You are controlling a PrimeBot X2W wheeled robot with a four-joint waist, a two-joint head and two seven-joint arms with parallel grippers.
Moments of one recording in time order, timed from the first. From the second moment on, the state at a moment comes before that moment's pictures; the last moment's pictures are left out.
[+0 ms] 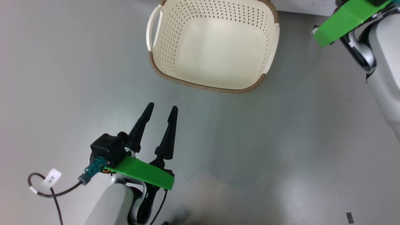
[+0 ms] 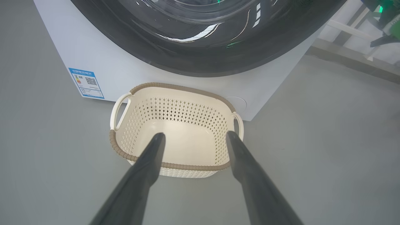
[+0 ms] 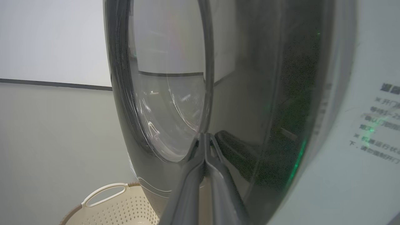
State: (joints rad) left arm -0.37 0.03 -0.38 0.21 -0.47 -0.13 -0.26; right arm -1.16 -0.41 0.52 0.50 0.27 0.13 -0.26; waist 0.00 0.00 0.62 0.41
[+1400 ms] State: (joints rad) left arm -0.39 0.02 -0.35 0.24 -0.49 -0.13 -0.26; right arm -1.17 -0.36 0.42 0.60 0.17 0.14 -0.26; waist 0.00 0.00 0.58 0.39
